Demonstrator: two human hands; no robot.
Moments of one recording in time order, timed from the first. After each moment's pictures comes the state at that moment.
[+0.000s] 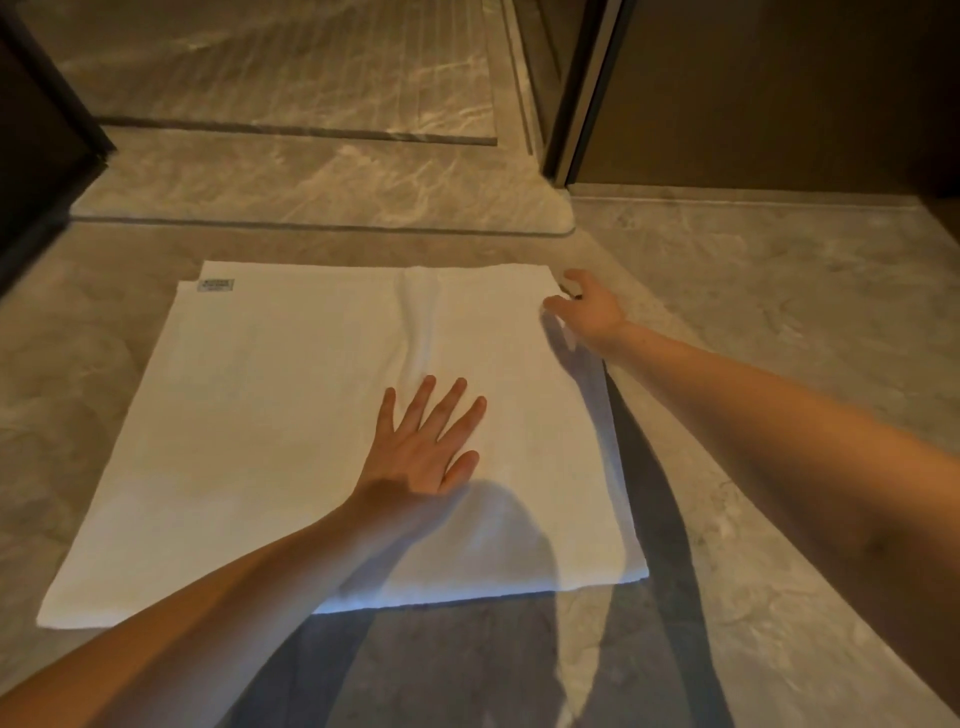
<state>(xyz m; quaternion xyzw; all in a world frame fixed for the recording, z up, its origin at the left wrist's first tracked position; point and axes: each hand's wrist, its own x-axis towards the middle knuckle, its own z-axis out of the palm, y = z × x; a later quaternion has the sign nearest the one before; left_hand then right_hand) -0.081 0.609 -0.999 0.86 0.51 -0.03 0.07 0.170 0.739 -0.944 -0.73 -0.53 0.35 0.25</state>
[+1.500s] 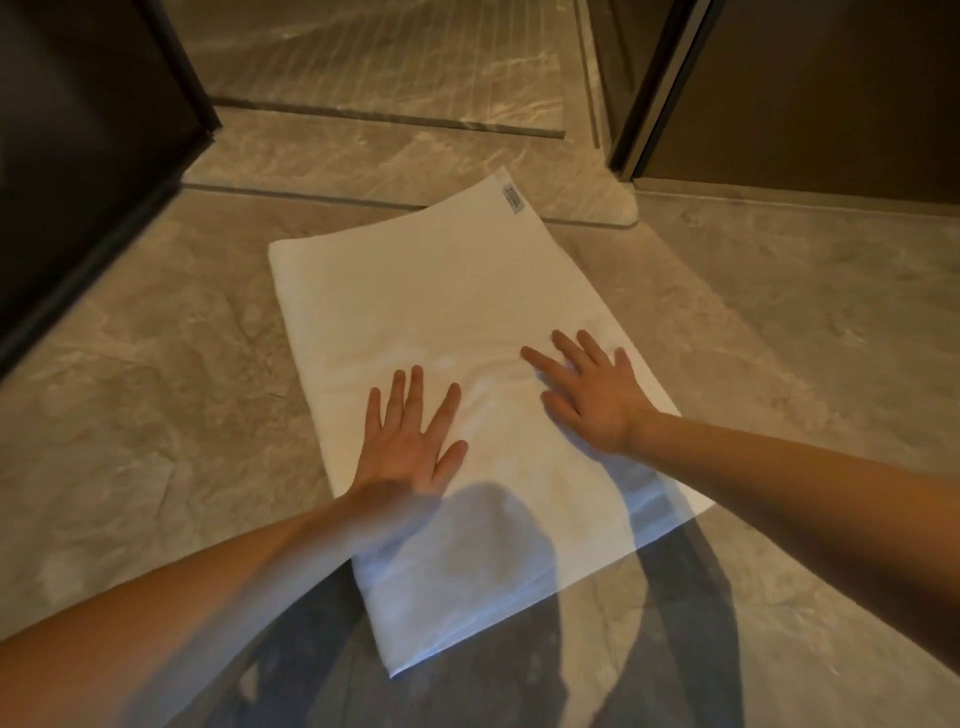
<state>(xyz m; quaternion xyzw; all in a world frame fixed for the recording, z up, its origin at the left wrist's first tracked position) -0.148 0.561 -1.007 0.80 0.60 0.01 0.09 0.114 0.624 -0.952 -0.55 -0.82 0.12 -0.09</state>
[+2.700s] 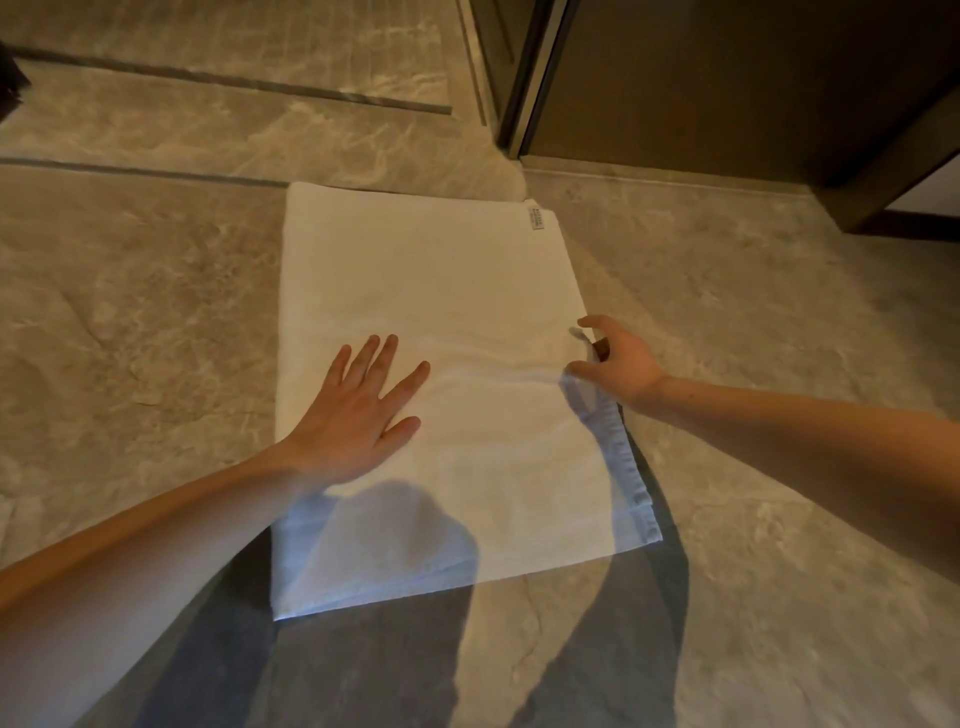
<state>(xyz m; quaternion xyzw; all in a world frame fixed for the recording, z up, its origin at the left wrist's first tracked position) -0.121 0.602 -0.995 0.89 0.44 -0.03 0.08 0.209 0.596 -0.916 -0.76 -0.57 0.29 0.15</state>
